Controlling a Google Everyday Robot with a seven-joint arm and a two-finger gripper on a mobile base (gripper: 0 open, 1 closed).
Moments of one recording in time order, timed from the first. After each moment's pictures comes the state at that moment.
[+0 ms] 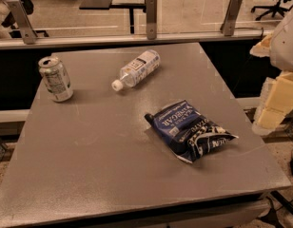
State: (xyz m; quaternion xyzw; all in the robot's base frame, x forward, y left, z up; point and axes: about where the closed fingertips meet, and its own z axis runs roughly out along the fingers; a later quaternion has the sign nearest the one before) arm 0.438 -0.217 0.976 -0.60 0.78 -0.03 0.16
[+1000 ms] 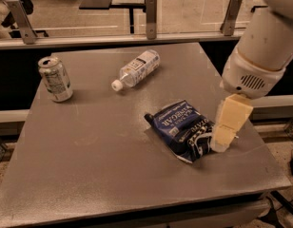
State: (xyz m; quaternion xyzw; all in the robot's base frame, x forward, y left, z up) arm 0.442 -0.169 0.907 -0.57 0.82 0.04 0.08
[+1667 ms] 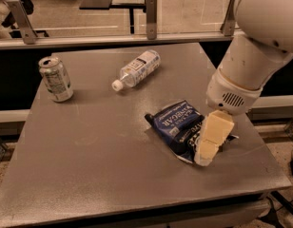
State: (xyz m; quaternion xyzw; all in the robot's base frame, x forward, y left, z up) arm 0.430 -0.142 0.869 -0.56 0.82 0.08 0.06
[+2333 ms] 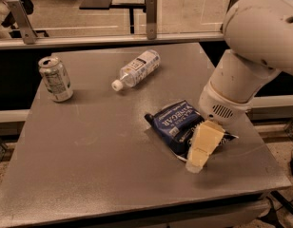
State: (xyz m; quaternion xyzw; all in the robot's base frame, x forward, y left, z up) arm 0.428 -0.129 0.844 -0.56 0.82 0.08 0.07
